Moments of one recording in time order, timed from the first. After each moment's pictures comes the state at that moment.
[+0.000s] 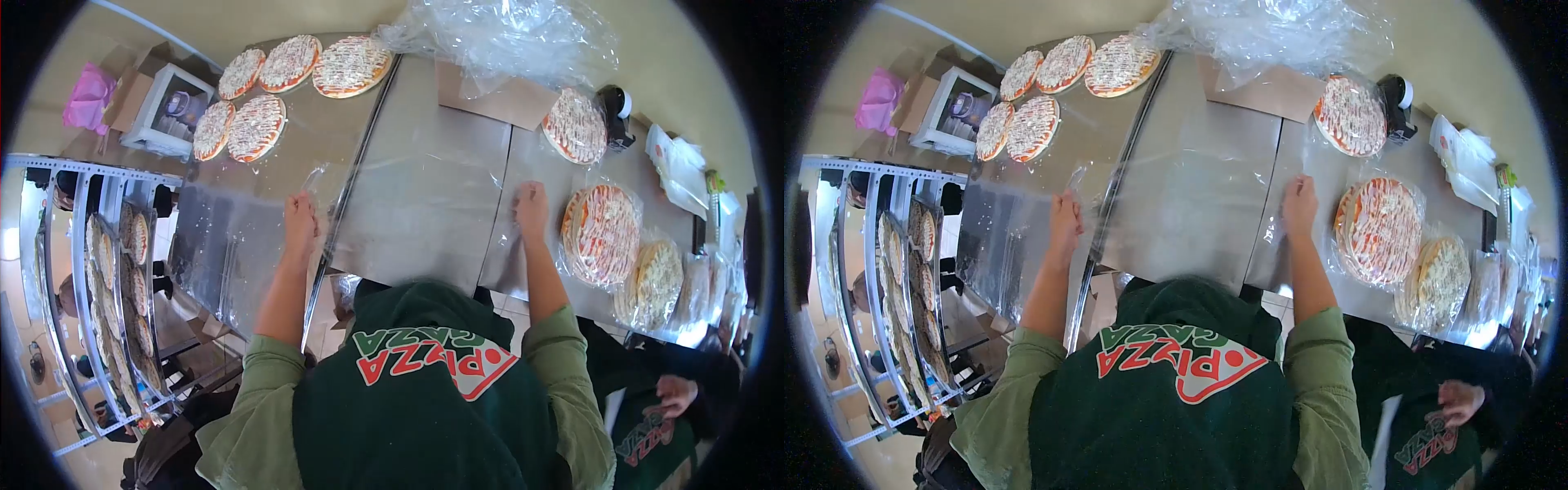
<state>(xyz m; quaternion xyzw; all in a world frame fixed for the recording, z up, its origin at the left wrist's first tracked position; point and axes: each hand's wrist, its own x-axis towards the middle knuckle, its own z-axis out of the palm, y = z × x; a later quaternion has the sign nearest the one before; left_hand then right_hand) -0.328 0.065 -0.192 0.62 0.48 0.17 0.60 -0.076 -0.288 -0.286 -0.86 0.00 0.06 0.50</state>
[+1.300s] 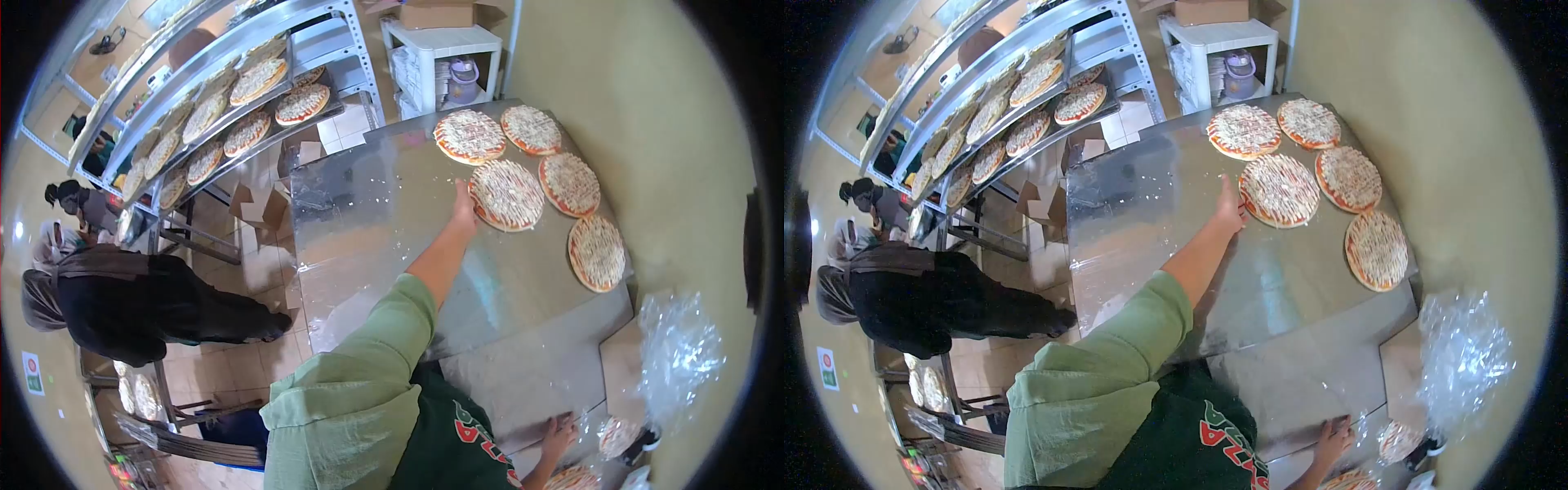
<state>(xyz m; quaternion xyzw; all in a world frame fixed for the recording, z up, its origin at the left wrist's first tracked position) -0.299 0.303 -0.197 0.15 0.55 0.40 0.72 -0.106 -0.231 -0.209 -0.96 -0.25 0.15 0.05</state>
